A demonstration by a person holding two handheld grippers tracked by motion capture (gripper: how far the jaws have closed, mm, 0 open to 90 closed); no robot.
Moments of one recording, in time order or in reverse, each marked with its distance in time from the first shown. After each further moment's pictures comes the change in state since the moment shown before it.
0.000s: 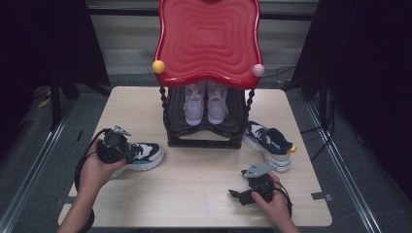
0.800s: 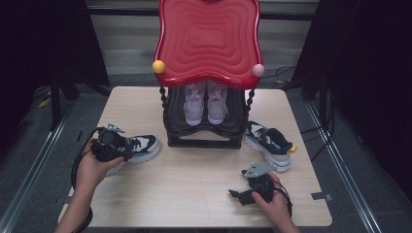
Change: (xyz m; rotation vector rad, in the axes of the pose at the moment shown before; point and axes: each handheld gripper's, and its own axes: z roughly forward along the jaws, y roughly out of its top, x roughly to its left) left arm 0.018 -0.011 0.013 0.025 0.010 -0.019; right arm 0.000 0.000 0.000 -0.001 0.000 0.000
